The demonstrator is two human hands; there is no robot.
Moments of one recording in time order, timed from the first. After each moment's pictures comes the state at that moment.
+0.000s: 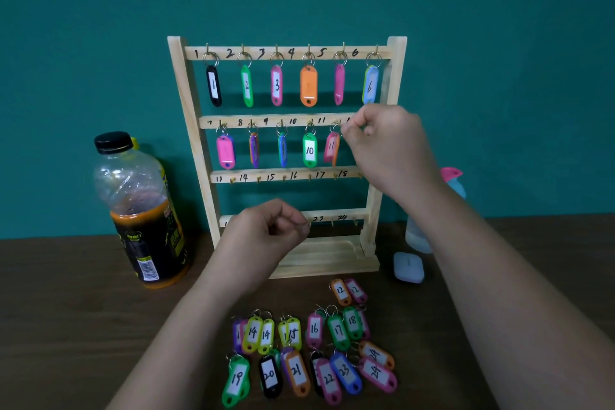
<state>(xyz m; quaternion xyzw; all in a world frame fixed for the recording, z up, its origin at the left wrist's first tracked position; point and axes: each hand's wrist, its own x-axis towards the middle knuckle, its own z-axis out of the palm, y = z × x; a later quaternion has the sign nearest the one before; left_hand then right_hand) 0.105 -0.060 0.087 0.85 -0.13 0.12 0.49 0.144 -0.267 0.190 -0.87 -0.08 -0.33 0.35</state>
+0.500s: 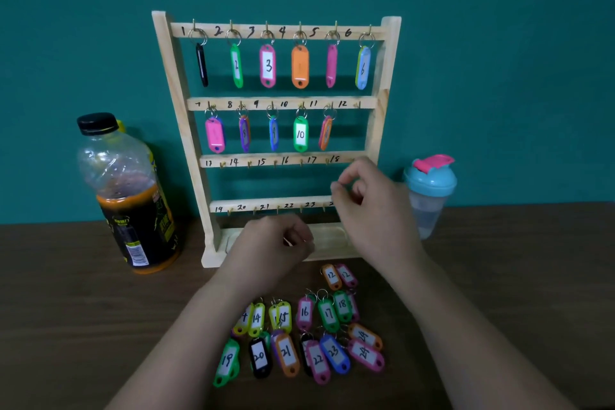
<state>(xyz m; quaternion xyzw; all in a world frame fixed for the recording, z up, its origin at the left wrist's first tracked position) 0.114 -0.077 0.051 0.92 -0.16 0.10 0.35 0.102 -0.268 0.095 -0.86 -0.13 -0.32 0.37</state>
